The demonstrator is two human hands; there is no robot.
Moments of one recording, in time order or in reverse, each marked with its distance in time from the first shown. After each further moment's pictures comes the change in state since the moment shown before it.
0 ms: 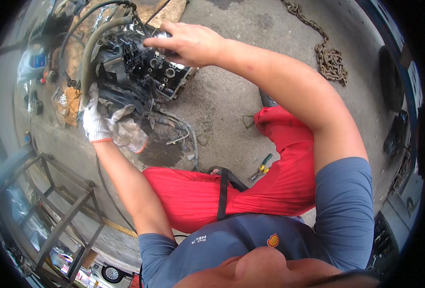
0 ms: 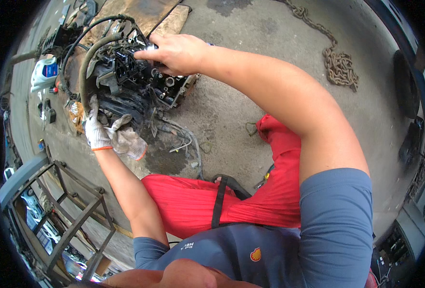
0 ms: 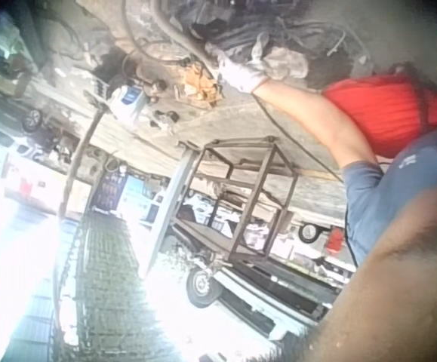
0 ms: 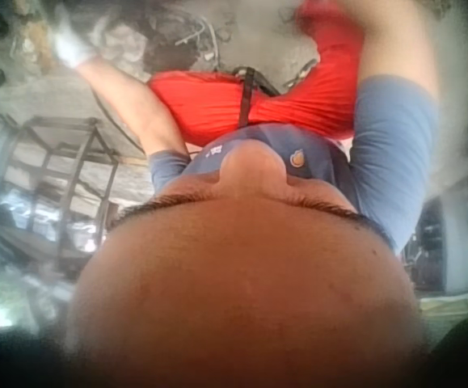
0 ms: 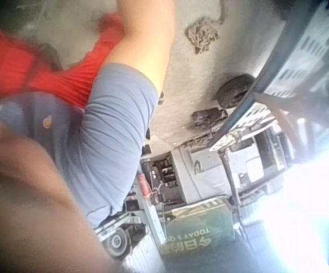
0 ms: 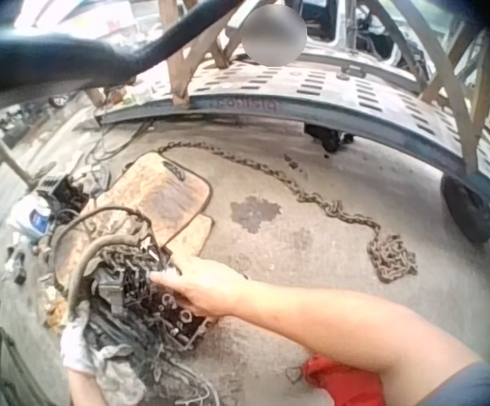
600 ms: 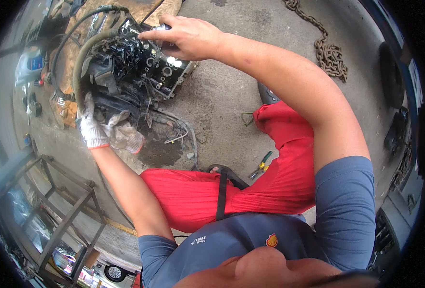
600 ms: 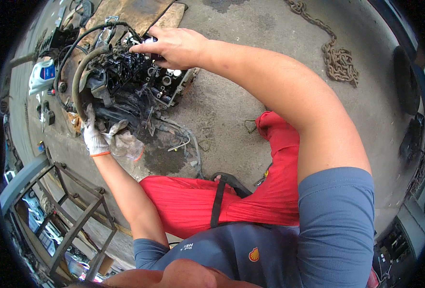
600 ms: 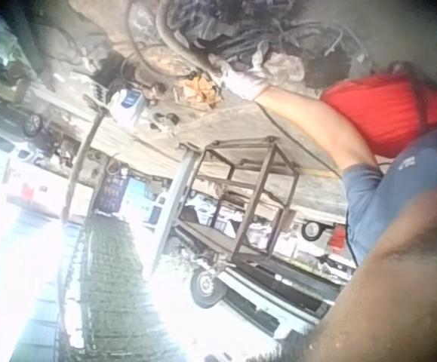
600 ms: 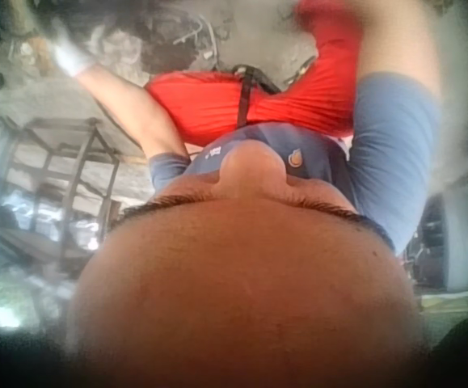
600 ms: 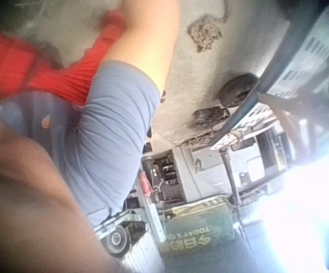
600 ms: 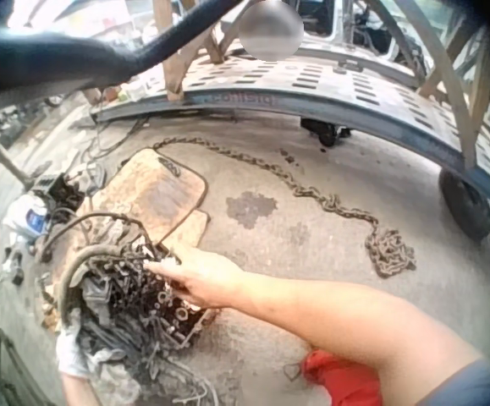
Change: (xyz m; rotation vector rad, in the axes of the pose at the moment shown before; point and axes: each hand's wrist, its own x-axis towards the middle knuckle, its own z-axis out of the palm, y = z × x) left_hand 0.012 -0.014 -0.035 0.056 -0.053 -0.030; right_hand -0.003 0.013 0.001 -0.016 0.059 0.035
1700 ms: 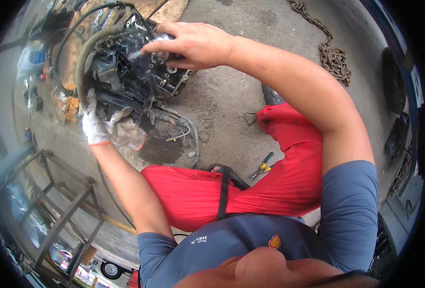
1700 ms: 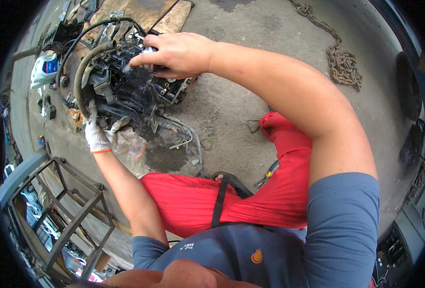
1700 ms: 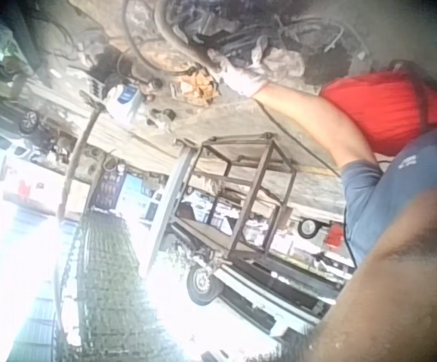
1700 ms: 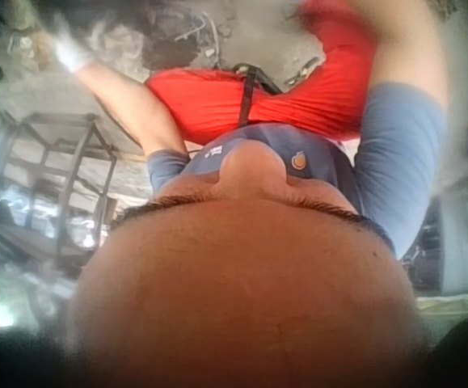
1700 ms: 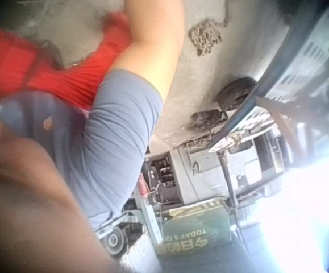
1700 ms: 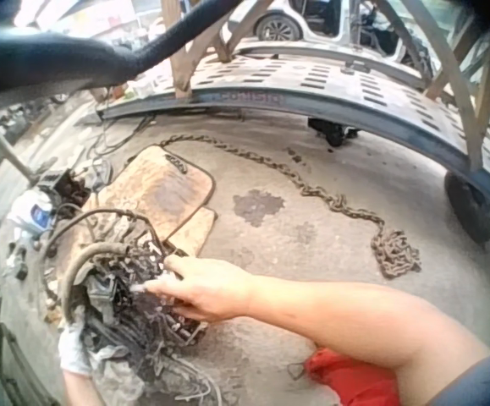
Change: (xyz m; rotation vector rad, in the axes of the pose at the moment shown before) left_hand -0.022 0.008 0.008 -0.074 0.014 0.031; right_hand -0.006 -0.018 -0.013 0.090 -0.009 -0.225
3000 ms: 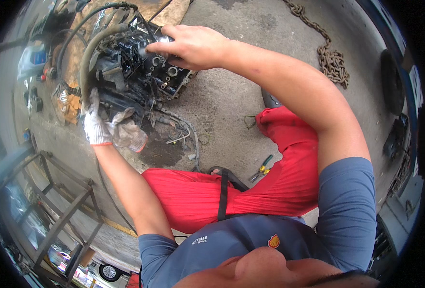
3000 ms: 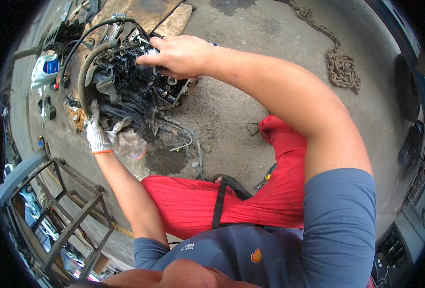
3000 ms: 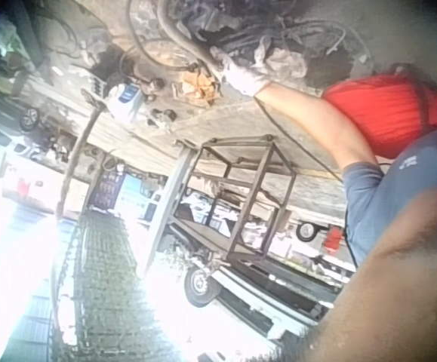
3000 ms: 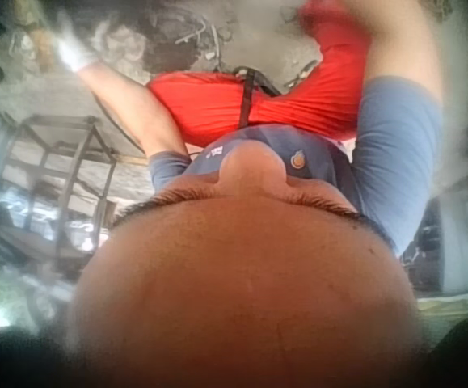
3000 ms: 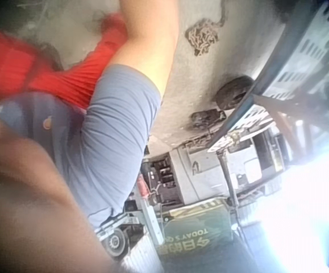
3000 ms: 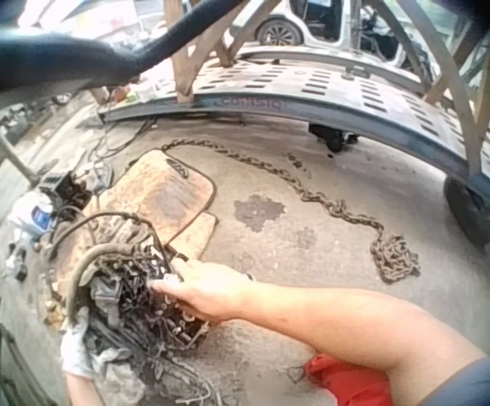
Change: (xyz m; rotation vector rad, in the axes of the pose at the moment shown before) left_hand 0.002 0.002 0.018 0.015 0.021 0.031; right_hand 0.007 0.002 0.010 -0.095 -0.101 0.114
